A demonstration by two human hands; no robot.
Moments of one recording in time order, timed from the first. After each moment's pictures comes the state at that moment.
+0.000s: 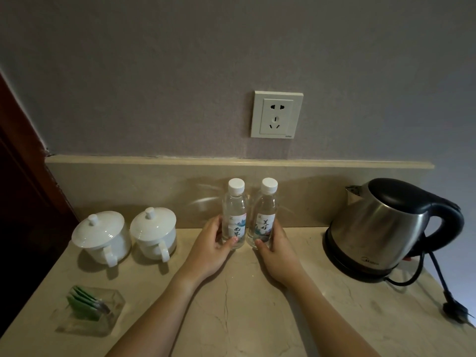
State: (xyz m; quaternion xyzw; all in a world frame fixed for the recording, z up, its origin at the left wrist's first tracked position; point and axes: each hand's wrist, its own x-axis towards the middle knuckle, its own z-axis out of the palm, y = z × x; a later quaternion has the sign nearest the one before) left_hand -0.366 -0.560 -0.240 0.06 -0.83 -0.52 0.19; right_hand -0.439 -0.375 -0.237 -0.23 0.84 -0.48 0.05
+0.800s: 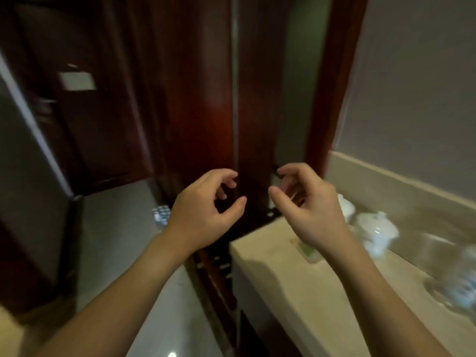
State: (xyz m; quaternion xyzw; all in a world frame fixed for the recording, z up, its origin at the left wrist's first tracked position) left_hand 0.053 -0.545 -0.050 0.39 -0.78 -0.04 0.48; right_hand -0.154 -0.510 -0.036 -0.69 0.48 -0.53 0.05
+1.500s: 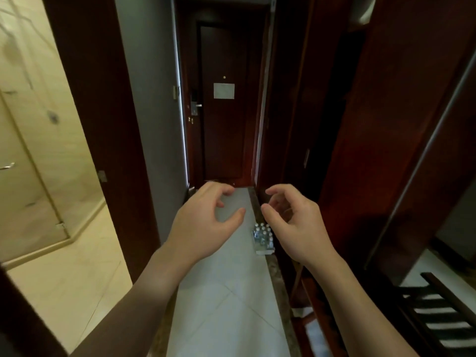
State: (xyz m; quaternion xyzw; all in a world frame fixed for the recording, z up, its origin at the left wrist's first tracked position) left_hand 0.510 -0.688 -0.053 0.61 -0.65 0.06 0.45; right_hand 0.323 -0.754 -0.050 -0.80 0.32 -0.47 0.21
